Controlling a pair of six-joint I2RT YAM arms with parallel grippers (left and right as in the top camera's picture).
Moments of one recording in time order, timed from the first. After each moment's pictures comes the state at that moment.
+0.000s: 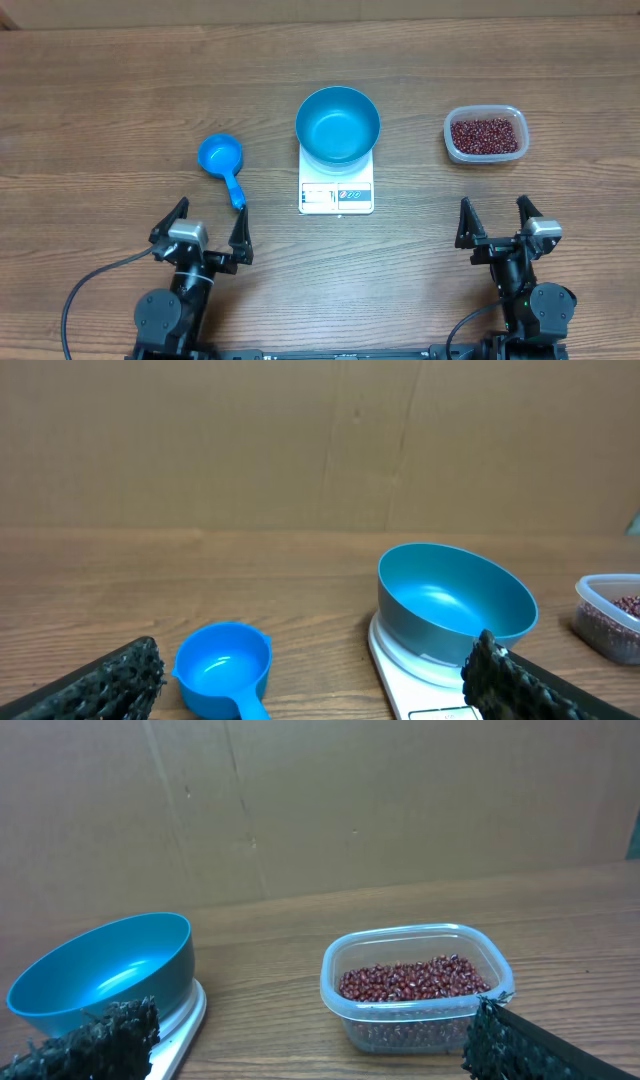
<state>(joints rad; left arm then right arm) -0.16 0.14 0.18 -0.08 0.04 -0.13 -0.10 0.01 0.02 -0.02 -0.18 0.15</state>
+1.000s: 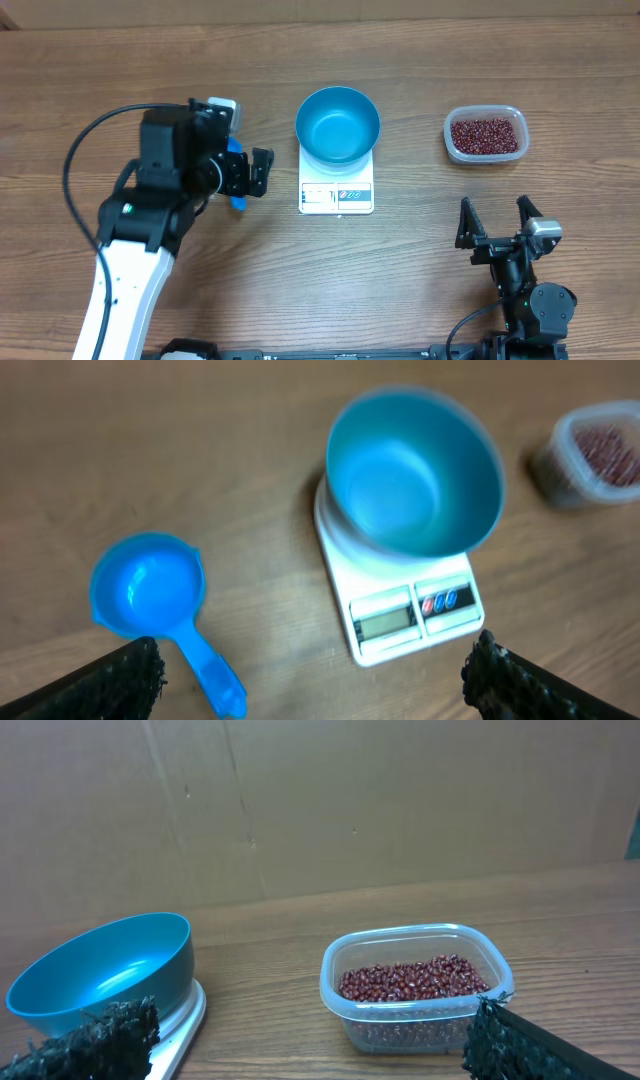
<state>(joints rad) -0.16 1.20 1.13 -0.75 0.24 -0.04 -0.10 0.01 0.02 -0.02 -0.18 0.15</state>
